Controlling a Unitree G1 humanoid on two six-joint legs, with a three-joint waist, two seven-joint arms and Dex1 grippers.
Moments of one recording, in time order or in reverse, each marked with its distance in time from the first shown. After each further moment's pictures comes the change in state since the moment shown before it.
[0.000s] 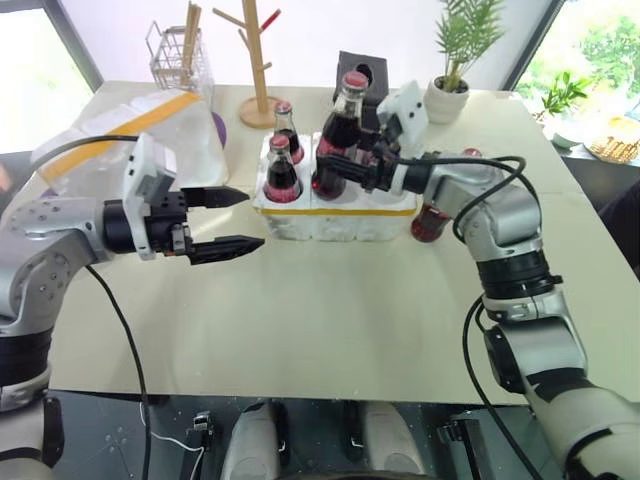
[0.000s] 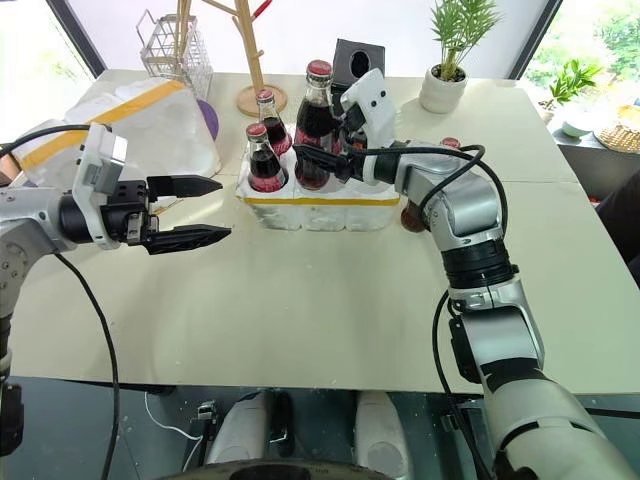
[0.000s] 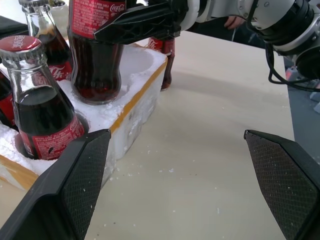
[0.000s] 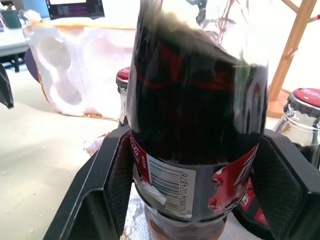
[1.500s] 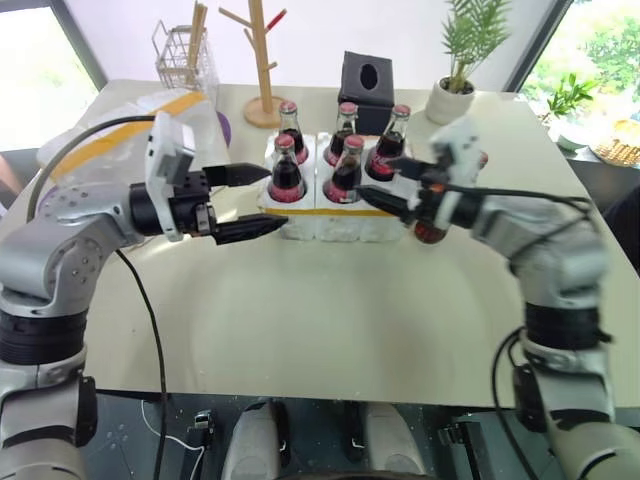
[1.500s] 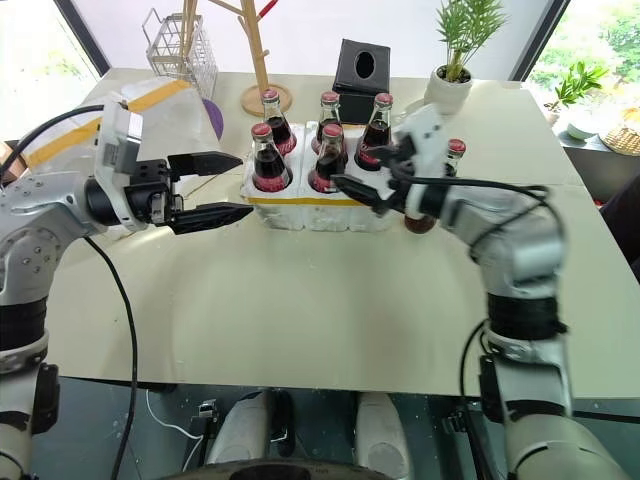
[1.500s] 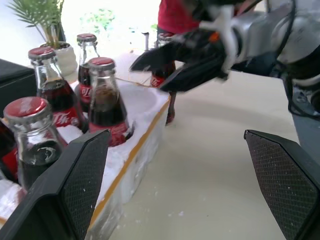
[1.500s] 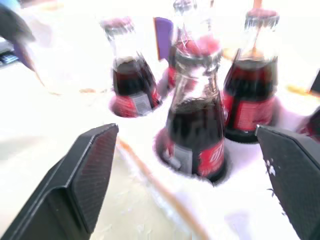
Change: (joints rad) left arm -0.117 -0.135 -0.071 0.043 0.028 -0.049 0.043; right arm 0.326 -0.172 -0.352 -0.546 0.243 0.487 -0.051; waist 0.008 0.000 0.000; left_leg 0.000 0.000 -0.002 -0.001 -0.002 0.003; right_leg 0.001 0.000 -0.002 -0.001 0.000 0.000
